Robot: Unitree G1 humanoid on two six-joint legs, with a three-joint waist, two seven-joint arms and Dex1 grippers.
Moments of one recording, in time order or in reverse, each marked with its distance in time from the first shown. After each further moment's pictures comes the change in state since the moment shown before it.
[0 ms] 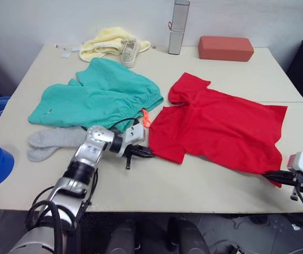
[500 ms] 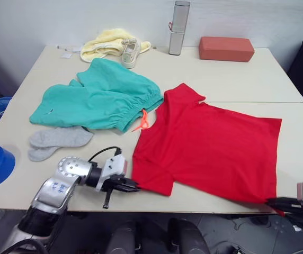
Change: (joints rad) left arm 0.476 0.266 0.072 -0.587 -0.187 0.213 0.045; right arm 0.349 0.050 -0.129 -0.190 0.048 -0.086 0.084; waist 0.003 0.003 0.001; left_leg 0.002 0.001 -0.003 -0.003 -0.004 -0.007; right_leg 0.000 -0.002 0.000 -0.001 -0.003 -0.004
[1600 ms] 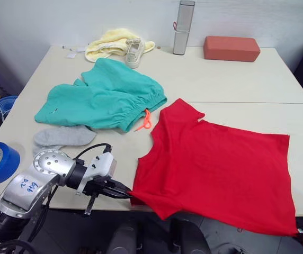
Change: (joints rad) left arm -0.055 0.228 0.044 -0.192 -0.275 0.167 -0.023; right arm 0.408 0.088 -0.264 -0.102 0.030 -0.097 0.030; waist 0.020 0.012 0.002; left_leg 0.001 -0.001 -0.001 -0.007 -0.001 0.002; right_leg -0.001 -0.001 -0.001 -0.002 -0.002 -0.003
